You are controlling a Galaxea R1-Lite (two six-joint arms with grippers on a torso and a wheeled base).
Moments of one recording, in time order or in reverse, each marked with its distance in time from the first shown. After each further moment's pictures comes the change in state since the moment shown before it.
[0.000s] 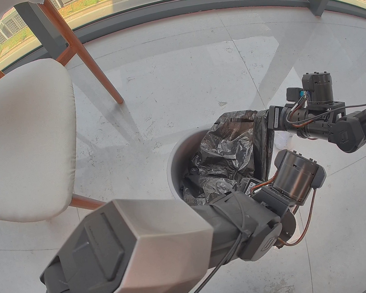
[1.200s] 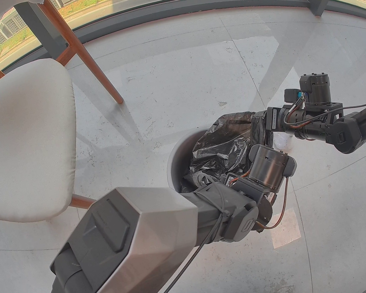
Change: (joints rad) left arm 0.101 0.064 -0.055 -0.002 0.000 -0.003; right arm 0.005 0.016 -0.011 -0.003 -0.001 -0.004
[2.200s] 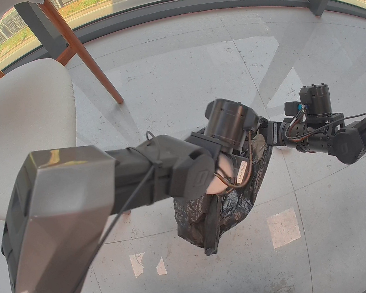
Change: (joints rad) left arm 0.104 -0.176 -0.013 0.197 -0.123 -0.055; right arm 0.020 -0.018 0.100 -0.005 0.001 -0.003
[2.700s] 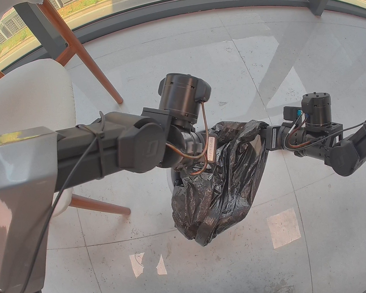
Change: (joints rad) left arm 0.122 -0.096 0.010 0.044 -0.120 -0.094; right arm -0.007 0.047 0.078 -0.219 0.027 -0.053
